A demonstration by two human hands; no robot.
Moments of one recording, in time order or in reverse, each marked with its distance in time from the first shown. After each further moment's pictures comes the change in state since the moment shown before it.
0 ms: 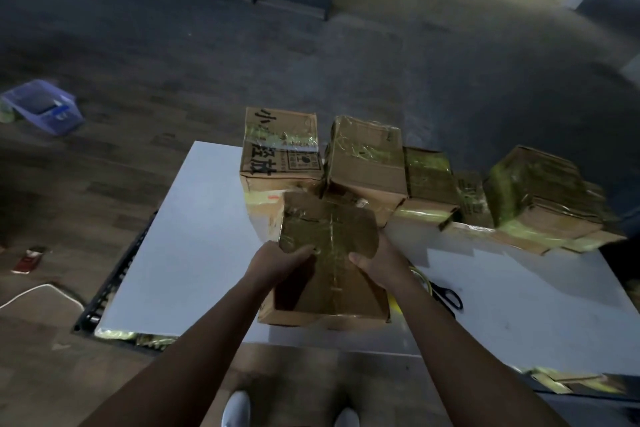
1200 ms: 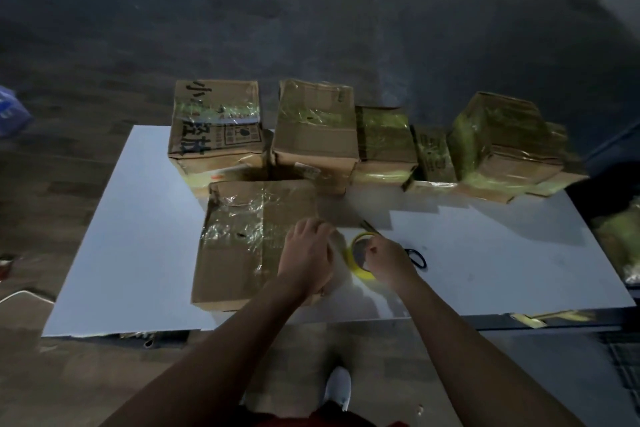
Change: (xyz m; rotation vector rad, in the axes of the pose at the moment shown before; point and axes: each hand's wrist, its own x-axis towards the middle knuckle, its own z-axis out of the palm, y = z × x) left_hand -0.026 0.036 0.139 0.682 0.160 0.726; right_hand -0.002 0.101 -0.041 -0.234 -0.009 0.027
